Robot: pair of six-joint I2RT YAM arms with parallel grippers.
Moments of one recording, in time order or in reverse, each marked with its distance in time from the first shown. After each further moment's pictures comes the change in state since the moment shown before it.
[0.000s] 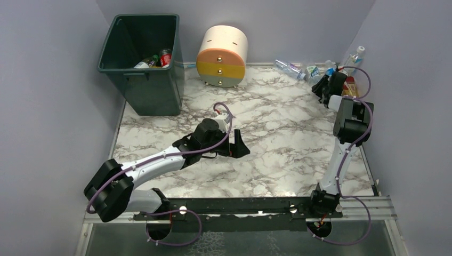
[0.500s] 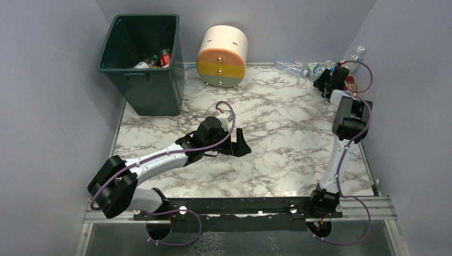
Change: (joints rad) left arm 0.000 0.038 0.033 -0.016 0.000 0.009; right arm -0.014 0.099 0.204 -0.106 0.013 -0.021
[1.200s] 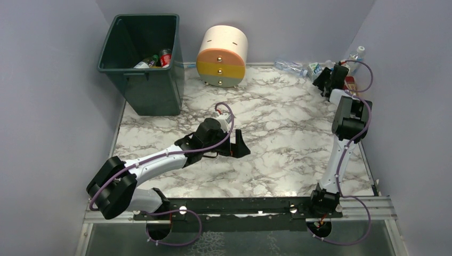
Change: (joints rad) left arm 0.000 -0.014 -0.025 0.006 0.000 -0.008; right arm 0.000 -0.007 -0.006 0.009 0.032 0.016
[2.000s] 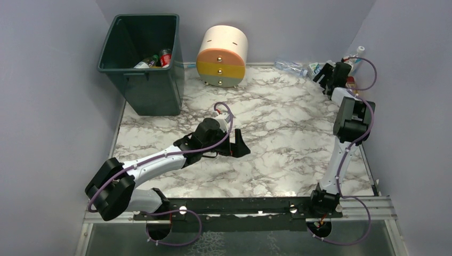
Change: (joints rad) left arm 0.000 -0.017 -0.001 0.004 0.000 -0.011; right arm 0.006 -0.081 -0.025 -0.026 0.026 -0.003
